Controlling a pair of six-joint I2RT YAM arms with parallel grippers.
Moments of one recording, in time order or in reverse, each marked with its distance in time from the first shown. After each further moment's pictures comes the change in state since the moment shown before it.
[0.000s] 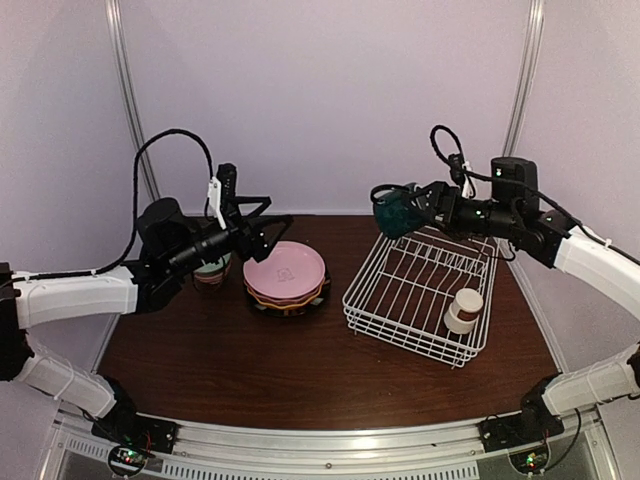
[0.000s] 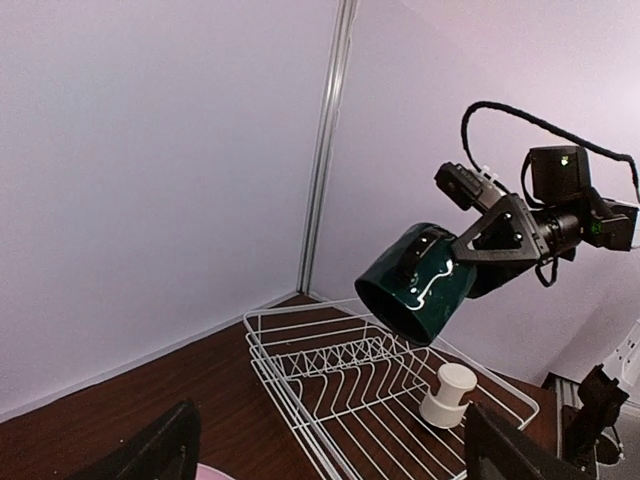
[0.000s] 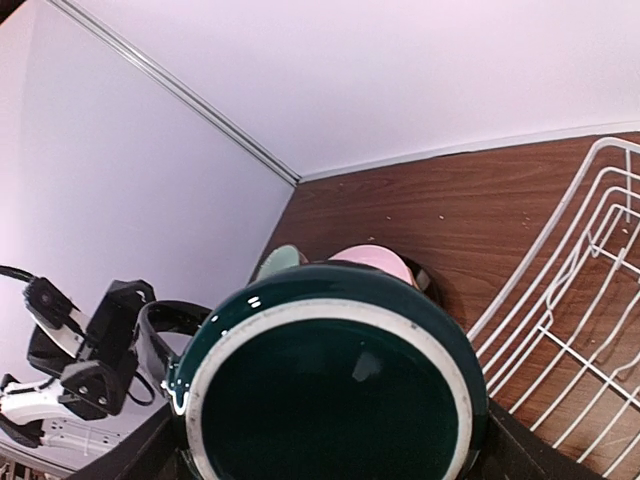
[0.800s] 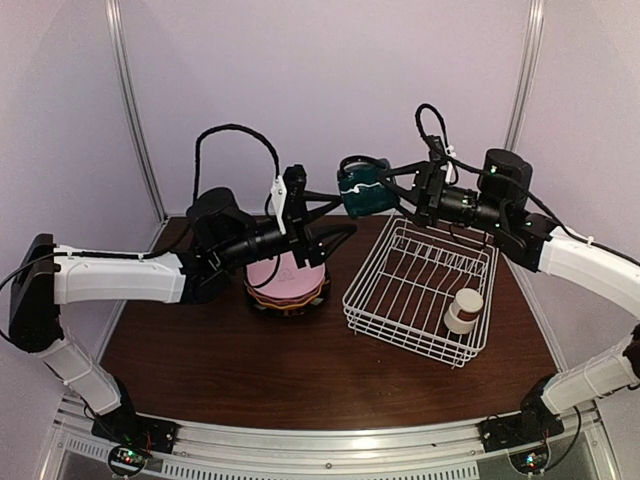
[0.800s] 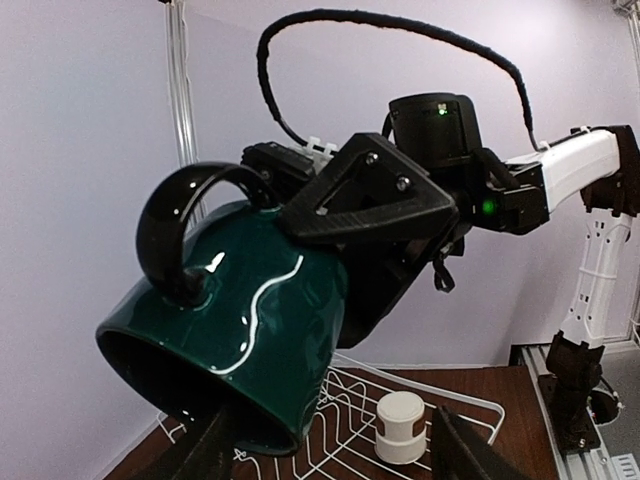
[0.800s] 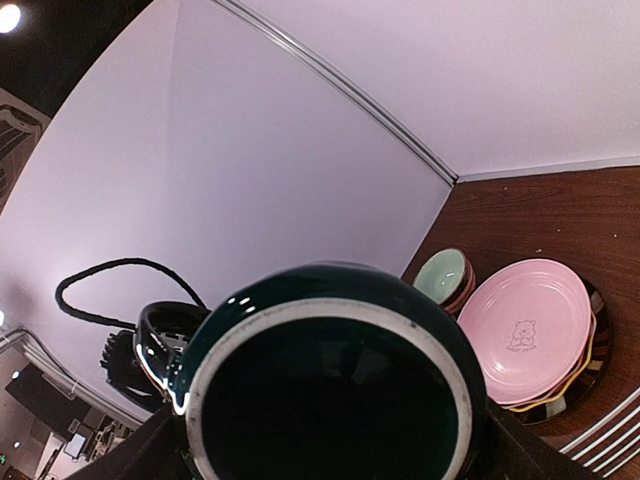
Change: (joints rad) left arm -0.215 0.262 0.257 0.089 0.098 0.253; right arm 0.105 0.067 -0.007 0.404 -0.203 0.234
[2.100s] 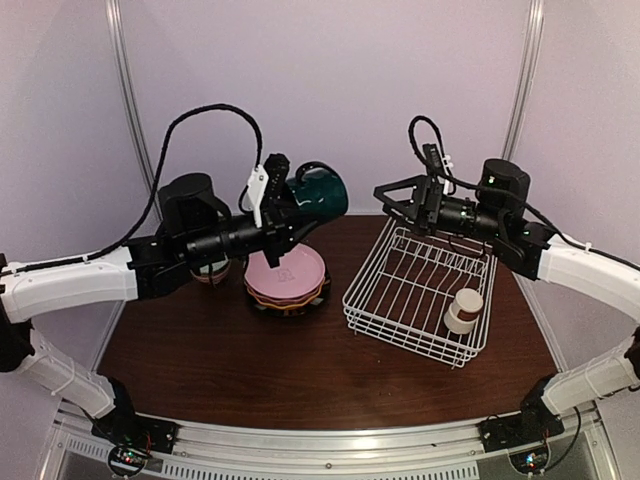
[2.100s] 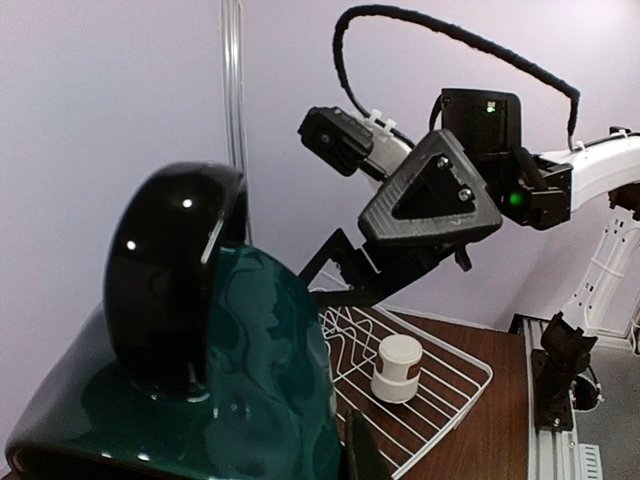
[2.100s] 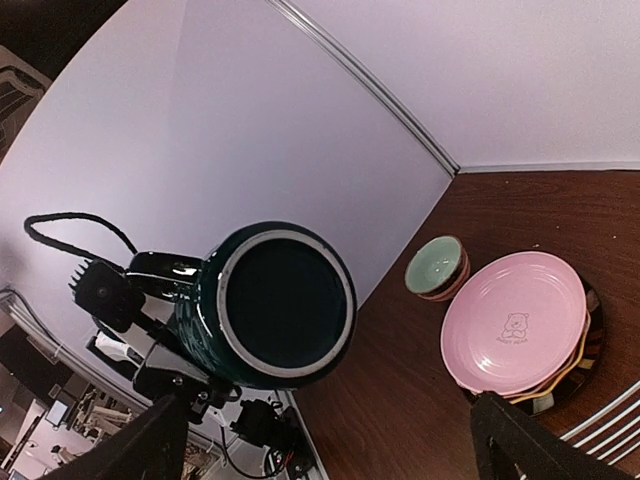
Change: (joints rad) left arm -0.022 -0.195 0.019 -0.388 -0.130 -0.038; right arm 0.012 -0.003 -0.063 0.065 -0.046 -0.060
